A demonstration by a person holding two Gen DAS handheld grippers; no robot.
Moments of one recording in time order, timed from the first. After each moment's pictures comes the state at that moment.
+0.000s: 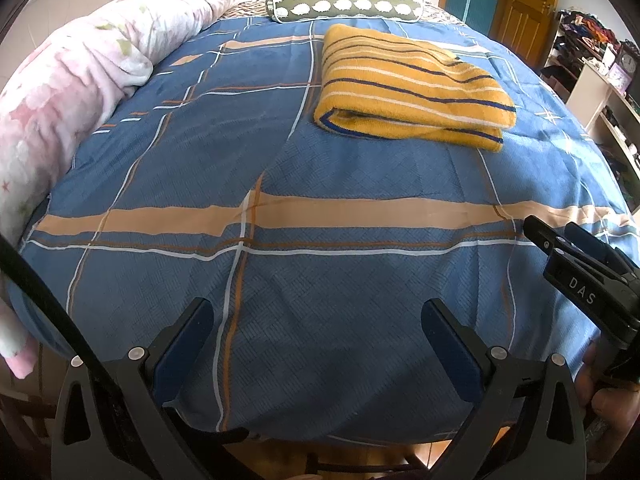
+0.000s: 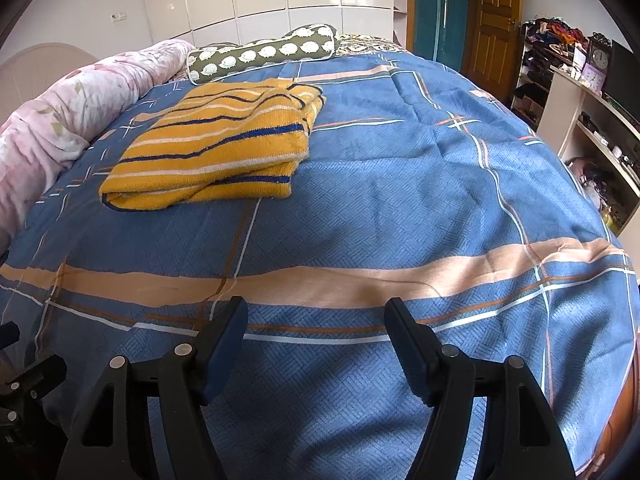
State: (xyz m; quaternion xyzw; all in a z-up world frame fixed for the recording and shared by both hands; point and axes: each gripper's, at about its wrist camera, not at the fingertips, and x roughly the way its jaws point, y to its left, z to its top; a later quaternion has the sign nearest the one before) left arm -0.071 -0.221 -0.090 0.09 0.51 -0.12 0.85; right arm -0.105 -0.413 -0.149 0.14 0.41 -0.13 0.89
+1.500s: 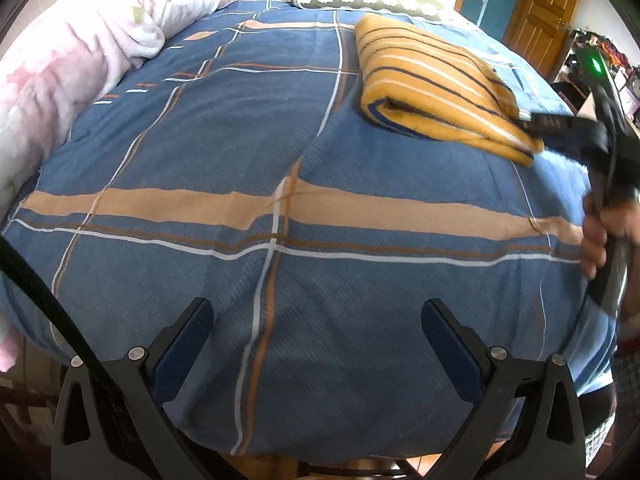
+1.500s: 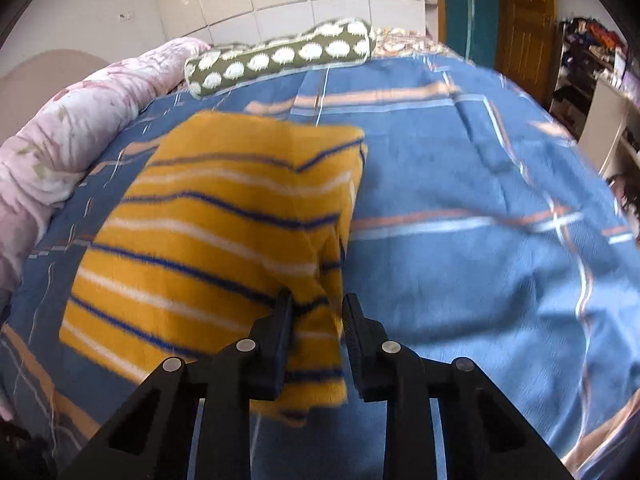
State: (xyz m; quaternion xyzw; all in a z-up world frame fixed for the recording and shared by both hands) left arm -0.049 -0.193 -0.112 0.05 0.52 -0.12 0.84; right arm 0.037 -0.472 -0.147 0.16 0.42 -0.06 0.89
